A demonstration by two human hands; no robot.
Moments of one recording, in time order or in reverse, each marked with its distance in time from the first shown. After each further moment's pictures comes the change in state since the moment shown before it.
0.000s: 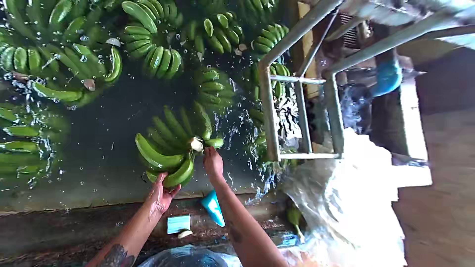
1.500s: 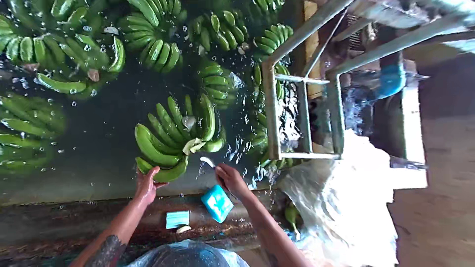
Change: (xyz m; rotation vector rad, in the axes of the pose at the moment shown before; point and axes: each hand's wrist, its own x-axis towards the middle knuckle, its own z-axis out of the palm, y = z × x) left_hand 0.036 0.012 -0.045 0.222 -0.010 0.309; right_hand -0.059 0.054 -0.063 0.255 -0.430 -0.228
